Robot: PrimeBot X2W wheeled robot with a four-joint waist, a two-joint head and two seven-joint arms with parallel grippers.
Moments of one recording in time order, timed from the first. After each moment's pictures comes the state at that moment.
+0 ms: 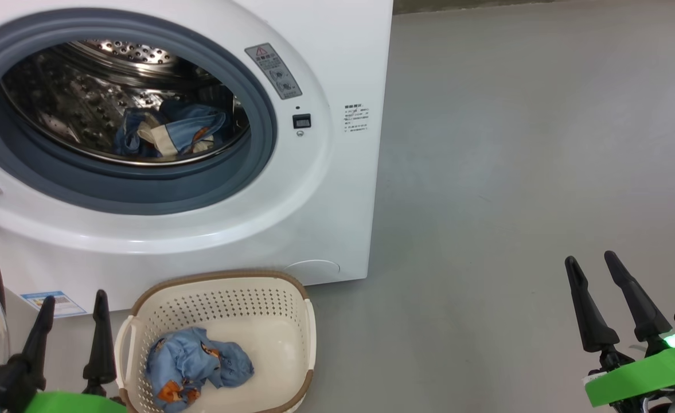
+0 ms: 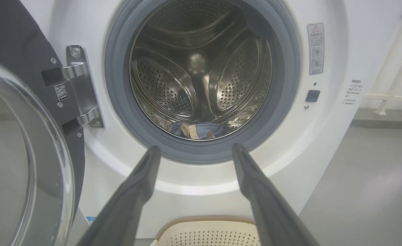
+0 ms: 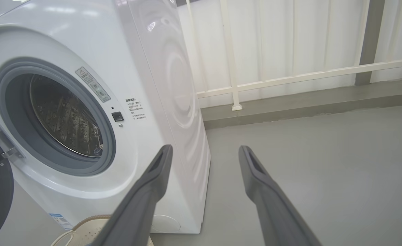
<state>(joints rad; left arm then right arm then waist) -0.11 0.19 0.07 0.31 -0.30 -0.13 -0.26 0.00 -0.32 0.13 0.08 0.57 0.13 -0.25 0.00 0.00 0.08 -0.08</state>
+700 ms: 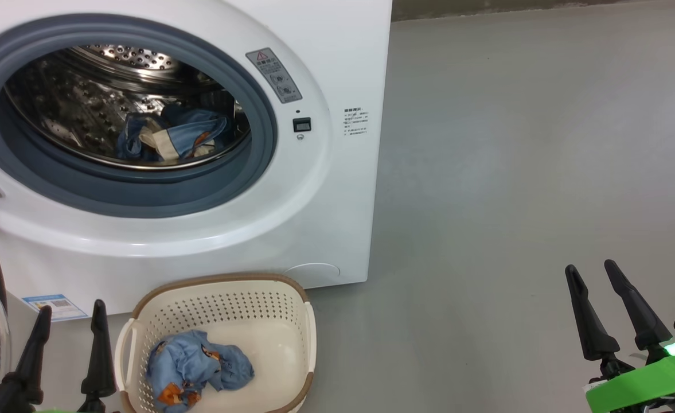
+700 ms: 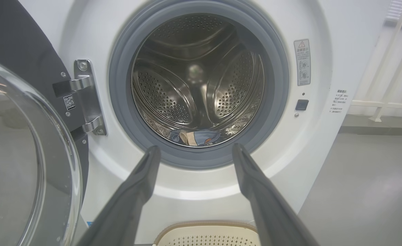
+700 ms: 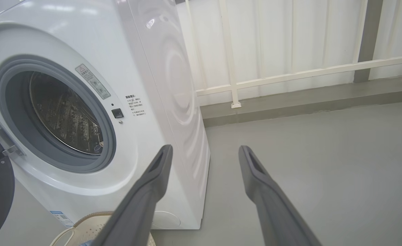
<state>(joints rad) -0.03 0.17 0.09 0.19 -0.30 -0.11 -0.26 0.02 -0.32 0.13 0.08 0.57 0.13 -0.25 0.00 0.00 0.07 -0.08</state>
